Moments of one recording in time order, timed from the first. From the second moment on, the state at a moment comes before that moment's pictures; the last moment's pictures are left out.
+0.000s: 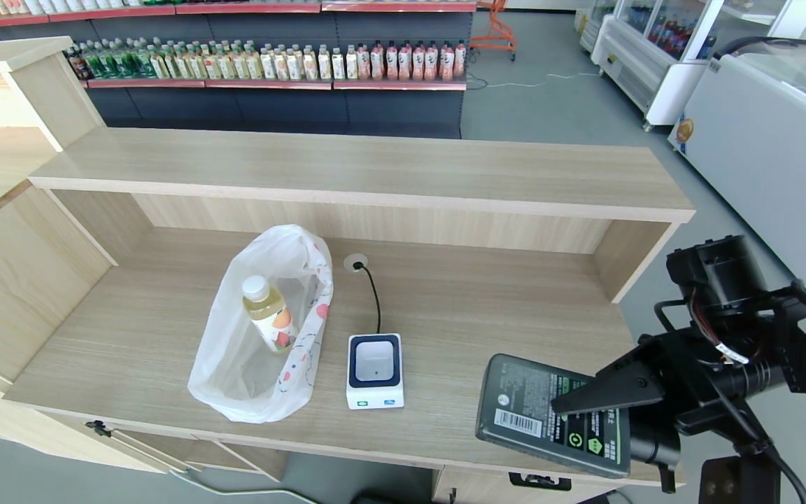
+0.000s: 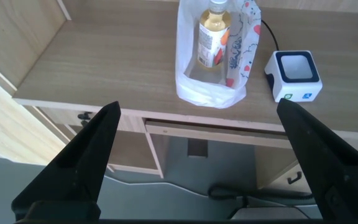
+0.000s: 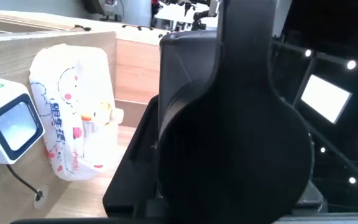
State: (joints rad) left arm 0.00 0.00 0.00 0.00 0.00 0.01; right arm 0.33 1.64 -0.80 -0.12 1.36 -2.80
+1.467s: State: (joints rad) left arm 0.00 0.00 0.00 0.00 0.00 0.01; right arm 0.41 1.79 -0.80 -0.26 1.32 -2.80
